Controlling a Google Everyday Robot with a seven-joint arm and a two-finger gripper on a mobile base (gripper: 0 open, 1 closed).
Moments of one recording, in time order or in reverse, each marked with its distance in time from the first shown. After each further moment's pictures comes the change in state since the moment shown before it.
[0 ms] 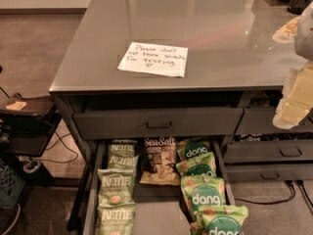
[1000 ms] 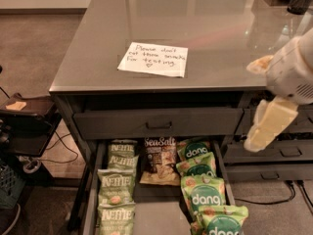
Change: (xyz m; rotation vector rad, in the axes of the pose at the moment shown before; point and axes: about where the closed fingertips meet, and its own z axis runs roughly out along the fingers) arm -0.011 0.021 0.069 -0.055 -0.147 -0.006
